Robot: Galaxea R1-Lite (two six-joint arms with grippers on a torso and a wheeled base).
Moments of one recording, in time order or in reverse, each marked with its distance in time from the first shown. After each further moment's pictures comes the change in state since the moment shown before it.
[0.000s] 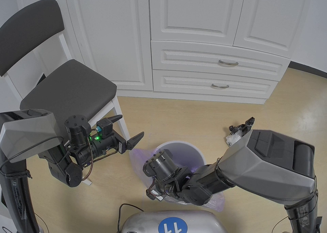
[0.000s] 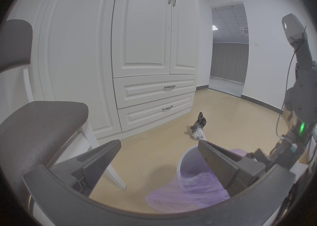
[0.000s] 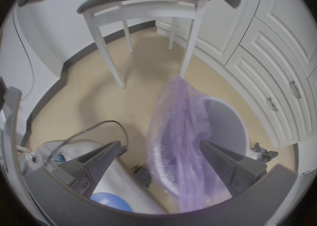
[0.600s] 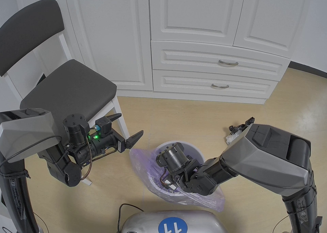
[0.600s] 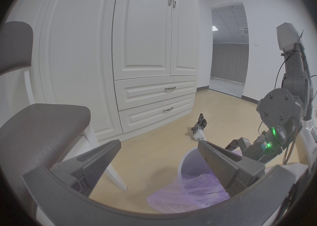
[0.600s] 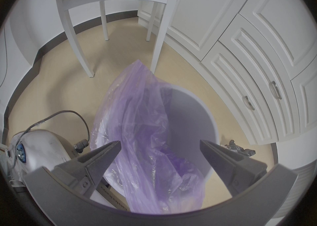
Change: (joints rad) left arm 0.003 -0.016 0.004 0.000 0.000 0.000; right arm -0.098 0.037 -0.002 -0.040 -0.147 -0.101
